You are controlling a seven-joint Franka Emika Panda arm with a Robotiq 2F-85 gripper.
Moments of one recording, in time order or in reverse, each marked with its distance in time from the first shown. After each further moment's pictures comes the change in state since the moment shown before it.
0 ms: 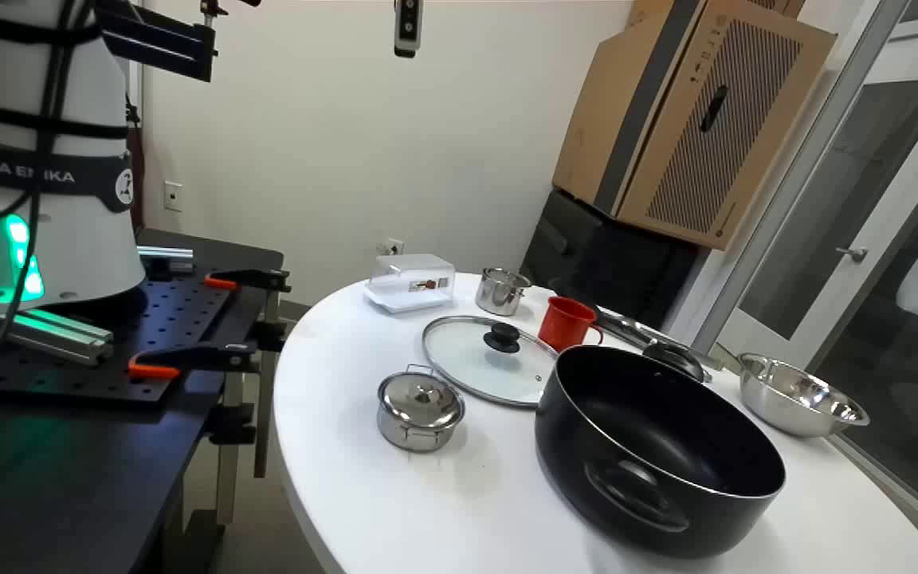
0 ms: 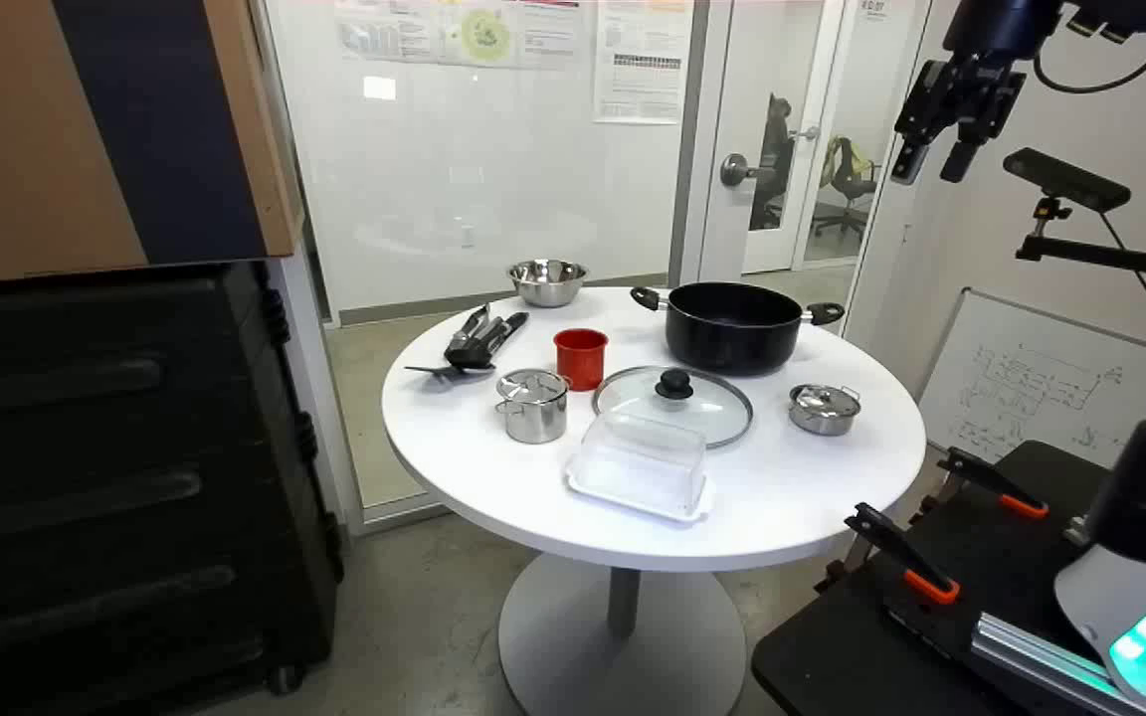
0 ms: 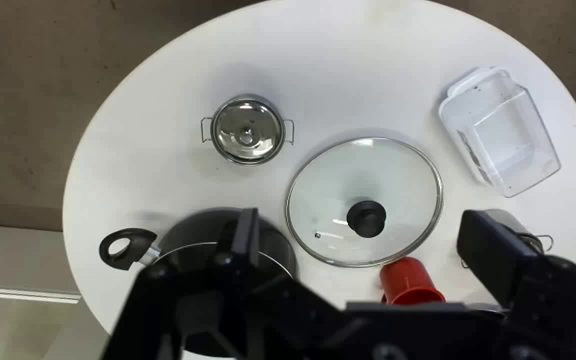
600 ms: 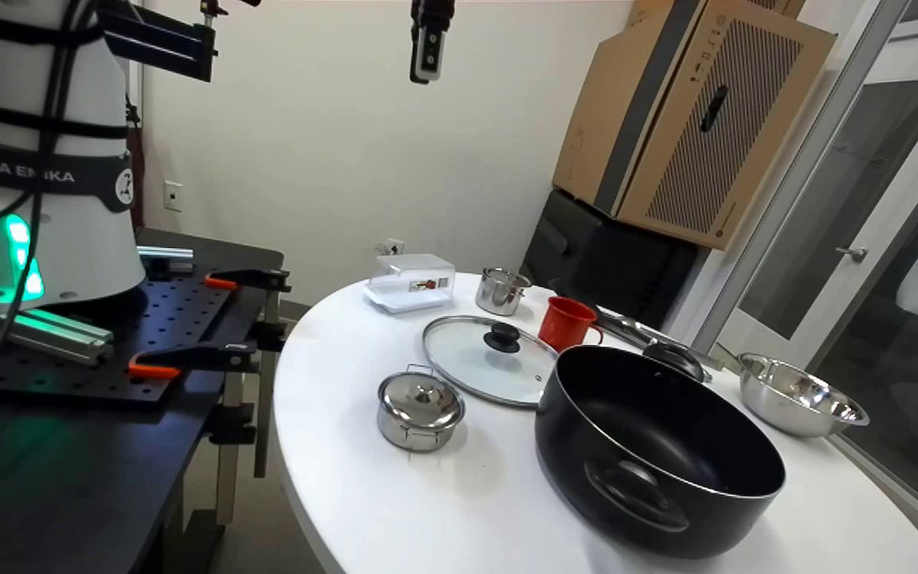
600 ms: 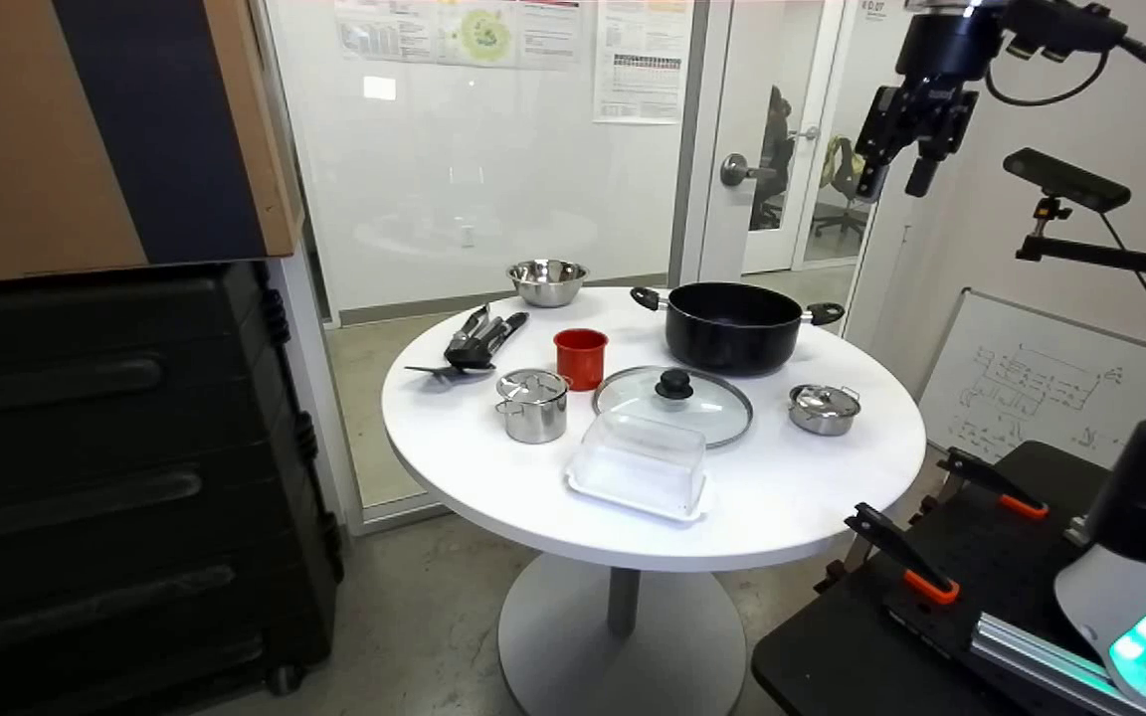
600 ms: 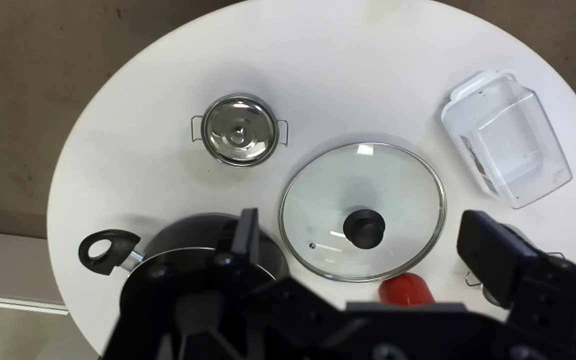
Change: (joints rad) arm 0.030 0.152 0.043 0.042 0.003 0.059 0.036
